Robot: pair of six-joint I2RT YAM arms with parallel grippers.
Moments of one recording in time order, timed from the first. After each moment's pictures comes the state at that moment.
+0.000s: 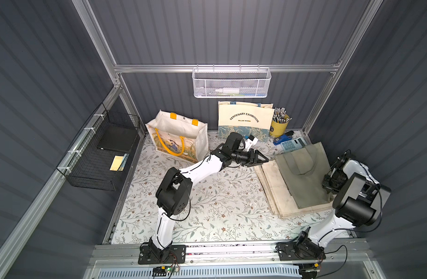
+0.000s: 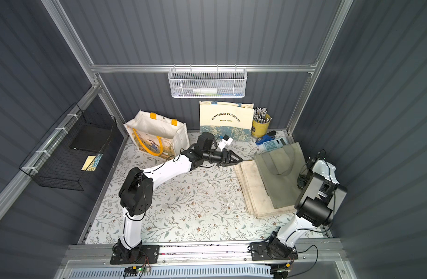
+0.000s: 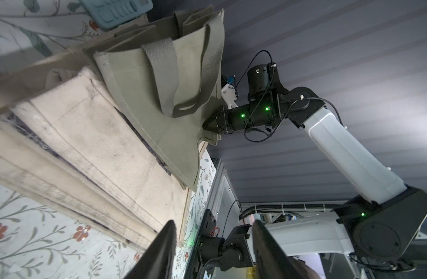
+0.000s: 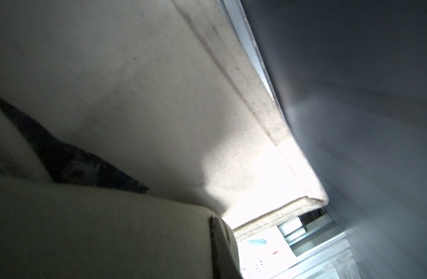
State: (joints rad) left arm -0.72 2.04 1.69 -0.06 0.85 -0.84; right arm -0.58 1.75 1.24 -0.98 0.15 -0.08
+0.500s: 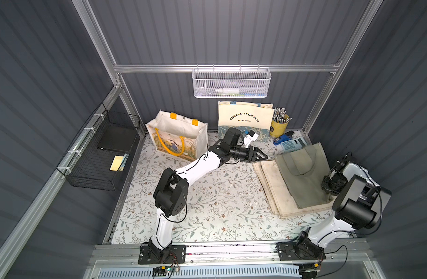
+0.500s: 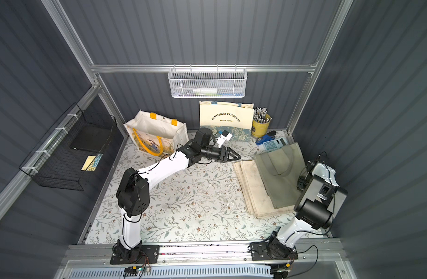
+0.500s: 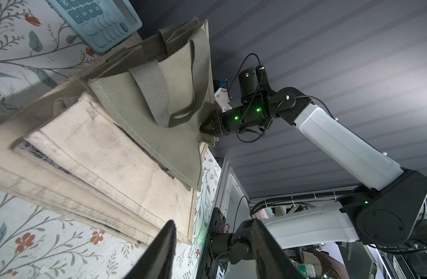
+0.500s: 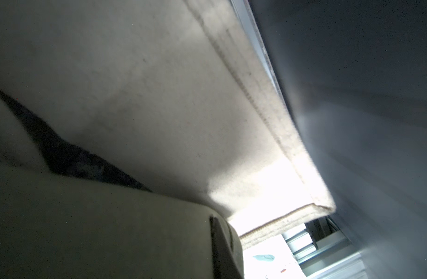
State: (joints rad) left arm -0.71 2.02 1.73 -0.14 0.86 -0.73; right arm -0.59 1.72 1.17 -0.90 0.09 -0.12
